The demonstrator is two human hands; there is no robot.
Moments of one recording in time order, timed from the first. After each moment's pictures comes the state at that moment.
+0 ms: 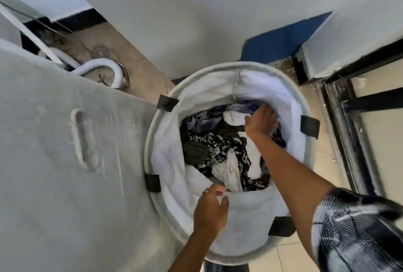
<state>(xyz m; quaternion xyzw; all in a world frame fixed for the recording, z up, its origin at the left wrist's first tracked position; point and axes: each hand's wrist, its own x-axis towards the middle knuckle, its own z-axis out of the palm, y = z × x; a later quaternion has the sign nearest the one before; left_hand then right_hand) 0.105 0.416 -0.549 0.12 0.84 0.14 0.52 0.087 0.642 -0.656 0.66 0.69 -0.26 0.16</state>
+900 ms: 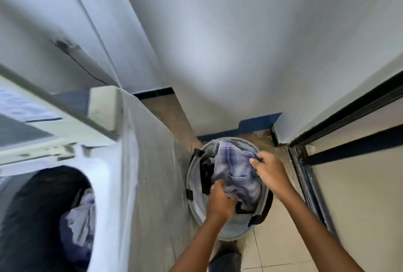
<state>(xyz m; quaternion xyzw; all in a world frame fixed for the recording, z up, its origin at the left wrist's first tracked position) 0.088 0.446 -0.267 0.14 0.84 0.27 0.45 0.140 0.590 -0.208 0.51 0.72 -0.47 0.02</state>
